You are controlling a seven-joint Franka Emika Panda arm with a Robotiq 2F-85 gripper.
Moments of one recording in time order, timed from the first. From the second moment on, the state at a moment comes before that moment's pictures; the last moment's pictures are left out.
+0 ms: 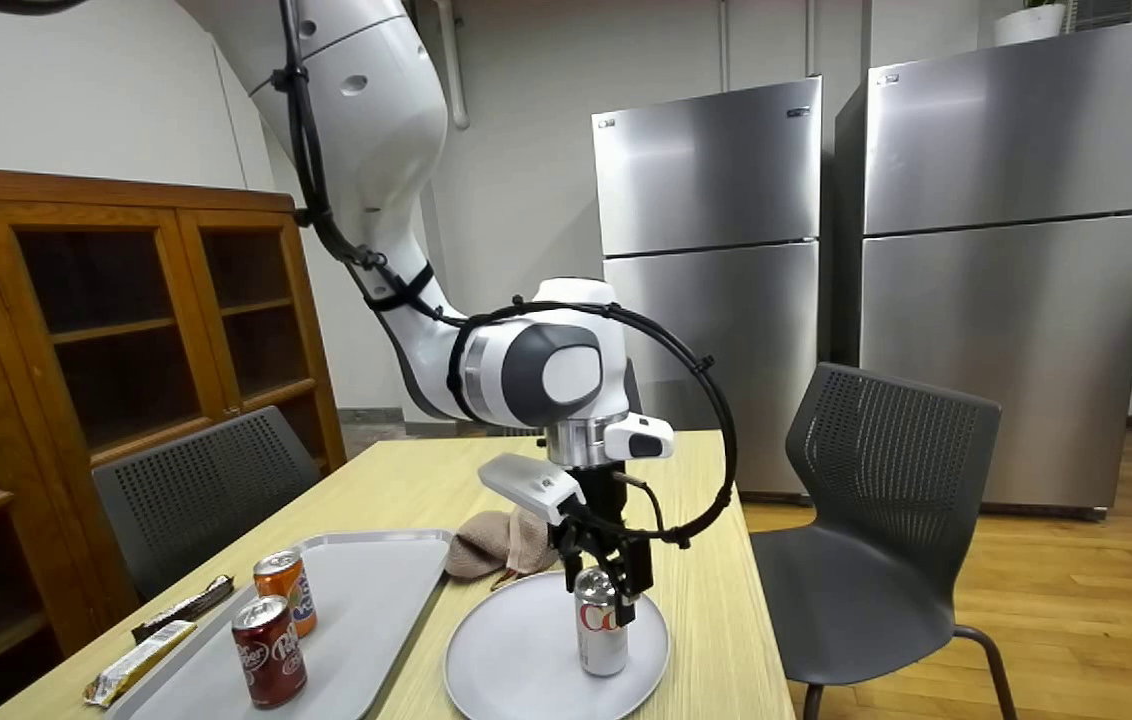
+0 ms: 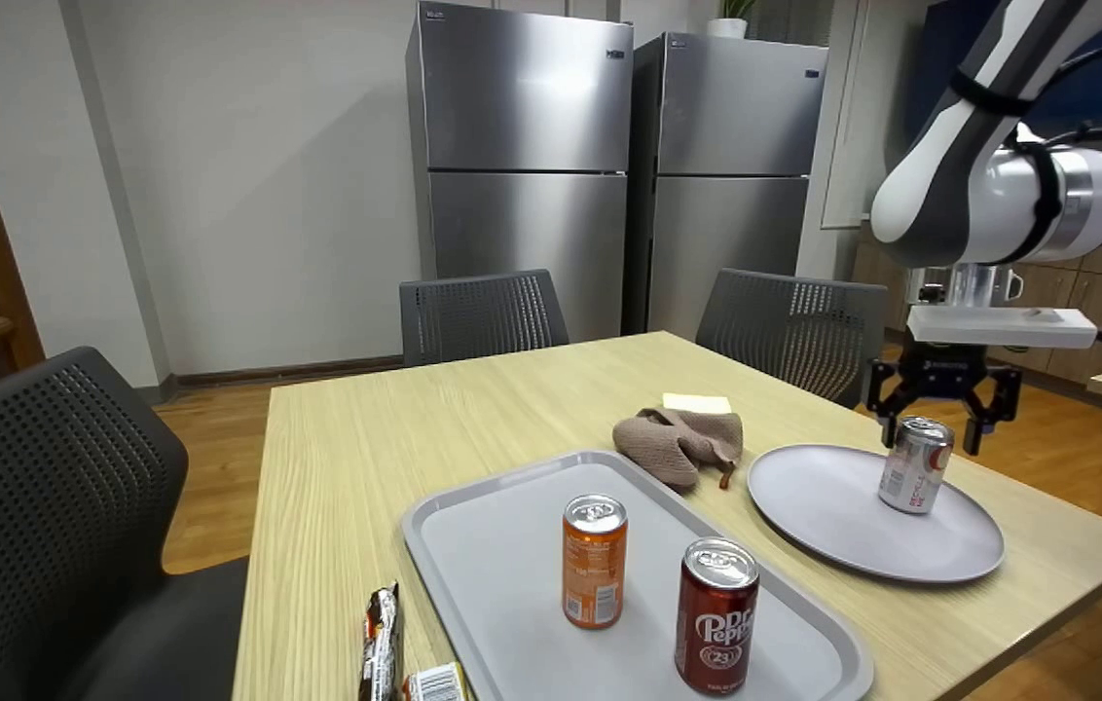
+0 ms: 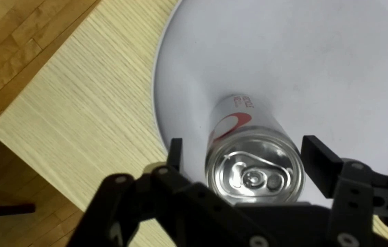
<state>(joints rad) -0.15 0.34 -0.21 -2.34 0.04 2.60 0.16</state>
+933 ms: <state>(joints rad) -0.14 0.34 -0.20 -2.34 0.04 2.63 0.13</state>
